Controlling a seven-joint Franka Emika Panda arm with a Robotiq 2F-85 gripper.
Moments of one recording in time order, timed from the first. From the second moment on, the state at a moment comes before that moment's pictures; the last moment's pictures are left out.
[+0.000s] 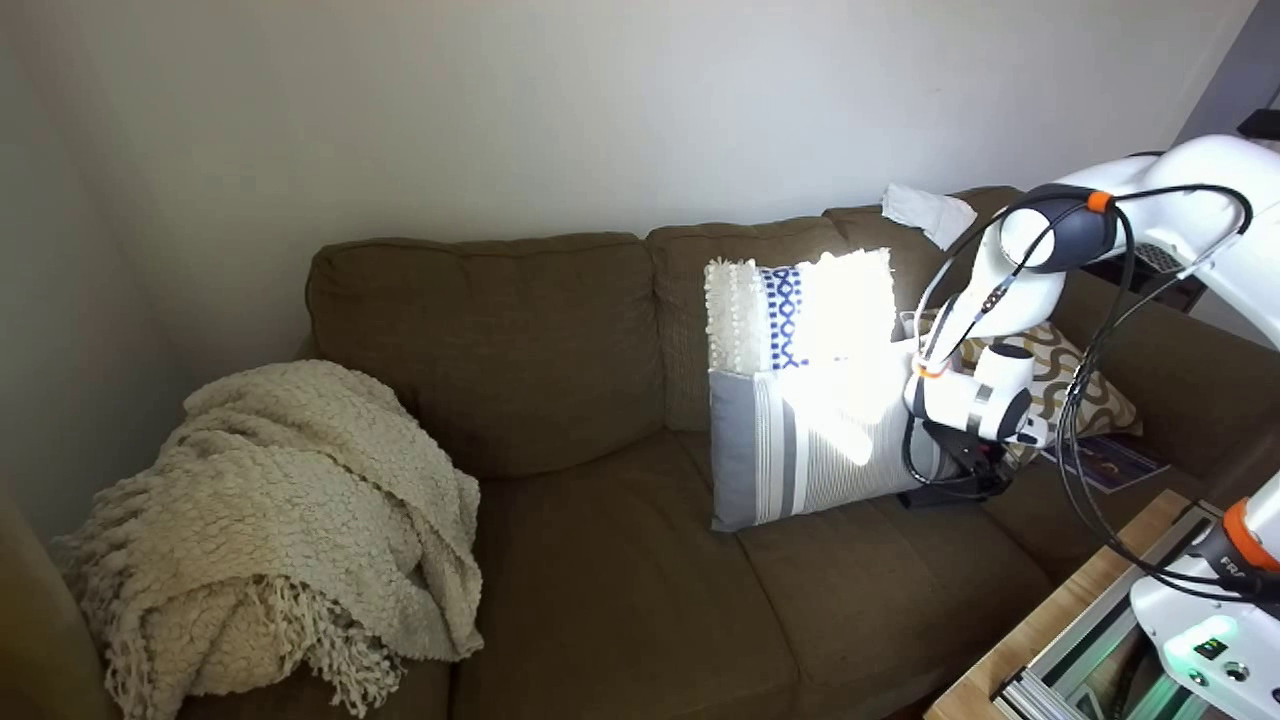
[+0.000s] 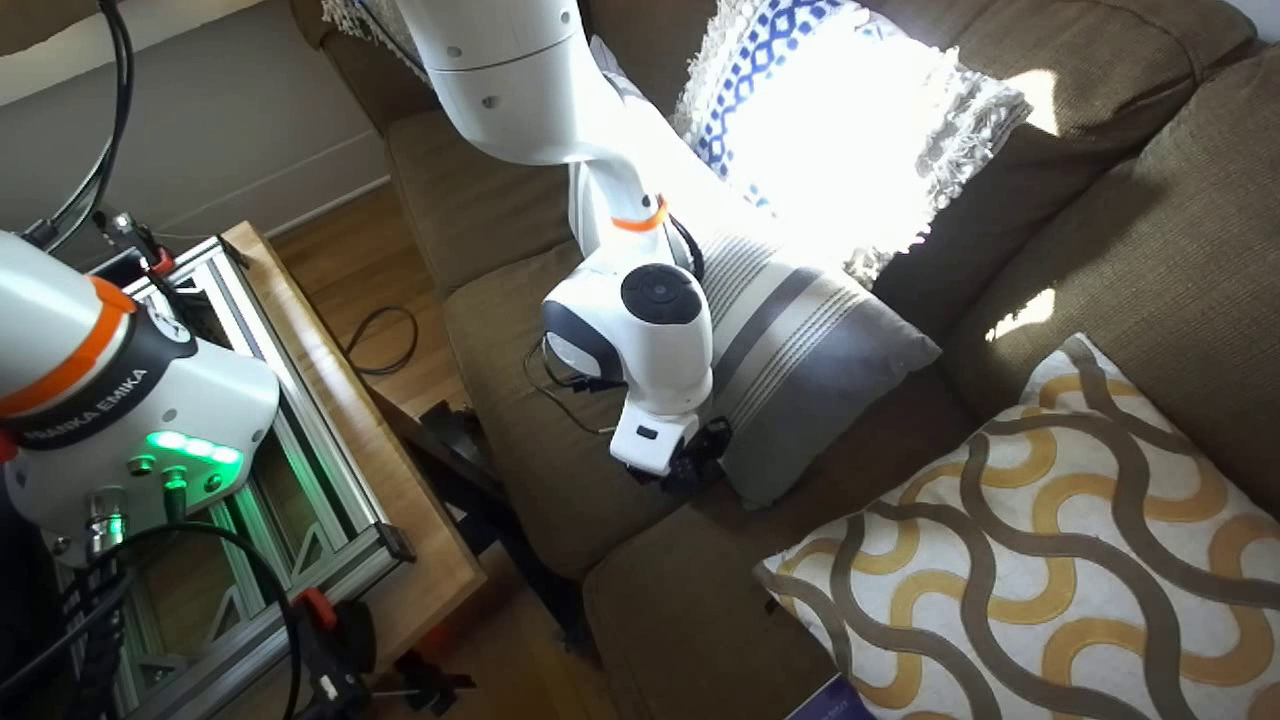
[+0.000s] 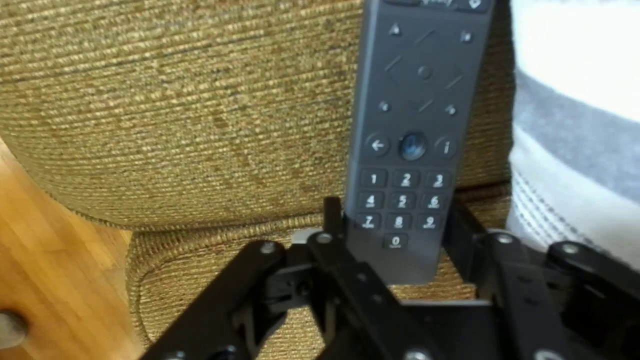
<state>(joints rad) -0.13 1.20 -0.27 -1.99 1.02 3.04 0.64</state>
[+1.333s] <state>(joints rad) -0.19 1.18 -0.20 -2.00 1.02 3.04 0.27</state>
